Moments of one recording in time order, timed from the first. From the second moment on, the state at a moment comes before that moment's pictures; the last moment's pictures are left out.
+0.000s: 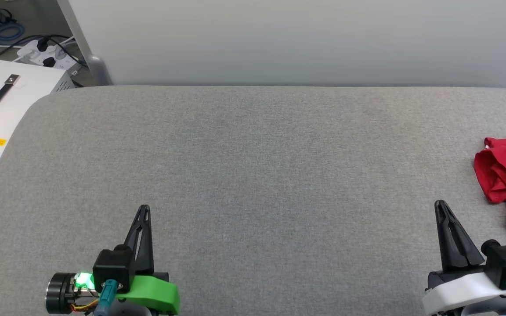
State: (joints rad) left arm 0.06 0.13 -0.13 -0.01 -0.05 0.10 -0.19; right arm 0.10 -0.08 -0.02 -0.08 0.08 0.13 -0.20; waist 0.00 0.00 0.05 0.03
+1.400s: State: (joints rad) left arm 0.05 0.10 -0.07 -0.01 -0.03 0.06 -0.11; right arm 0.06 -0.07 -0.01 -0.04 0.05 0.13 -0.11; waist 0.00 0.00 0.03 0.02
